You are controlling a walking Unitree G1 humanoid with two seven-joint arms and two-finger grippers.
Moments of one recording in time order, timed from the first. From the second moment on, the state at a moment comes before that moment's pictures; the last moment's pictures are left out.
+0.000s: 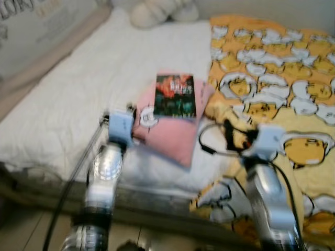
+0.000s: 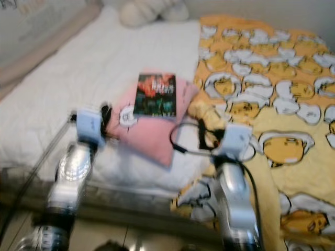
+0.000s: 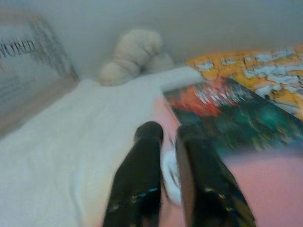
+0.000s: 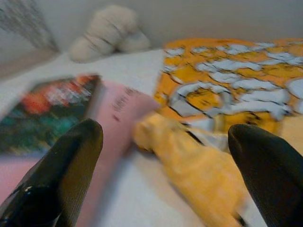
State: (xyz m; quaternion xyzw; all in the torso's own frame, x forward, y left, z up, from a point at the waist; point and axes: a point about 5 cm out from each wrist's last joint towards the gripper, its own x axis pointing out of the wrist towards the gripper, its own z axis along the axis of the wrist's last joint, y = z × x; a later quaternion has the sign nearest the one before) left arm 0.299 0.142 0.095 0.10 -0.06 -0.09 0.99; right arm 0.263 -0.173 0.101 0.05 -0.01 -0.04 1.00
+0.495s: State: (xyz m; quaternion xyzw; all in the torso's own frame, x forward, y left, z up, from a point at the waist) left arm 0.285 0.150 0.098 0.09 0.00 -0.07 0.99; right arm 0.245 -0.167 0.081 0.02 0.03 0.01 1.00
